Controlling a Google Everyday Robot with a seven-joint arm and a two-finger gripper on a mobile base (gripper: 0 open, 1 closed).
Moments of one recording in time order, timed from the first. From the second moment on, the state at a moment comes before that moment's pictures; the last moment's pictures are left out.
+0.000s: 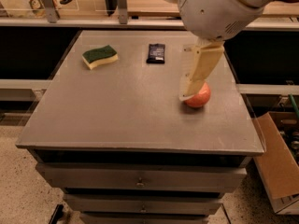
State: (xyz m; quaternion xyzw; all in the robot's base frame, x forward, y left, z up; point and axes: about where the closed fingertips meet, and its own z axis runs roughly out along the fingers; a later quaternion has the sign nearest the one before) arm 0.448 -0.034 1.044 -0.80 0.50 -0.08 0.33
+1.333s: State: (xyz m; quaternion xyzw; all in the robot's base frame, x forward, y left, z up) arm 0.536 0.069 0.975 -0.80 0.45 -0.01 0.40
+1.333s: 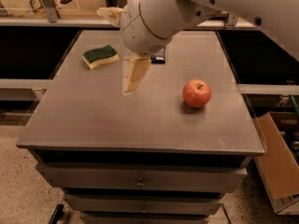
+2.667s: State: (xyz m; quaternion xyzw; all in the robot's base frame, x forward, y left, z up) arm 0.657 0.123 0.946 -0.80 0.46 -0.09 0.38
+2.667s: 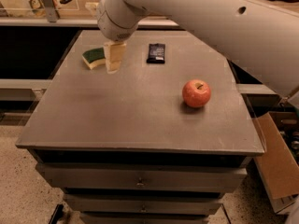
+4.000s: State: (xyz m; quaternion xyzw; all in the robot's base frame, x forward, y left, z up) arm 0.727 0.132 0.947 -0.80 0.45 -0.11 0.37
